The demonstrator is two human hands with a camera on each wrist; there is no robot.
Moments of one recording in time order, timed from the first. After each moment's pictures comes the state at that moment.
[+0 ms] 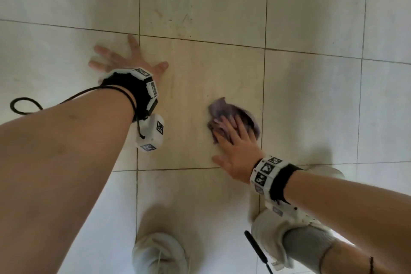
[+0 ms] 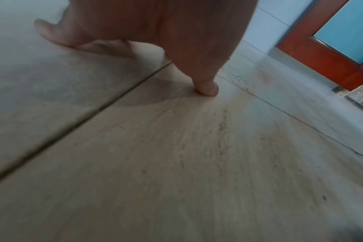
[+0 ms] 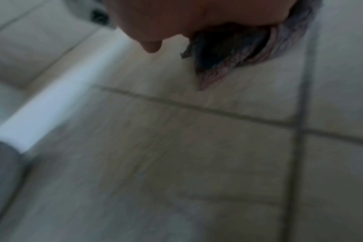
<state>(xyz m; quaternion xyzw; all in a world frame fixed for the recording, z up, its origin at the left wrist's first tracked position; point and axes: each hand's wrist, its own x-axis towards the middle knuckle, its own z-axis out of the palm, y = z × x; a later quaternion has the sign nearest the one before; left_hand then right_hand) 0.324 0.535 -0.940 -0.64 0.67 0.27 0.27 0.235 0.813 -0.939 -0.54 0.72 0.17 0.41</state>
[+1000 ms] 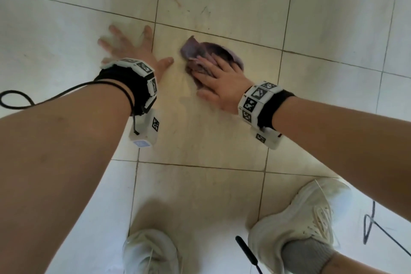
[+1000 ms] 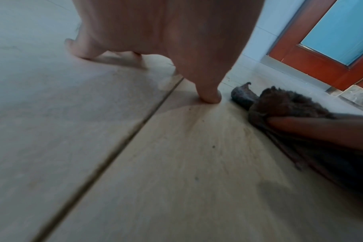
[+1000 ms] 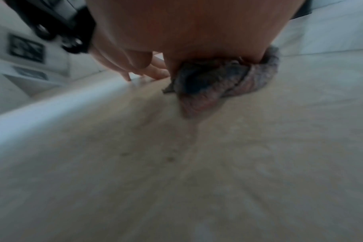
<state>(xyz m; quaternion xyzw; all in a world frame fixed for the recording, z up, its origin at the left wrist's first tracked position) 0.352 0.527 -0.958 -0.58 0.72 0.27 0.26 0.188 0.667 -0.946 -0.68 0.65 0.16 0.30</state>
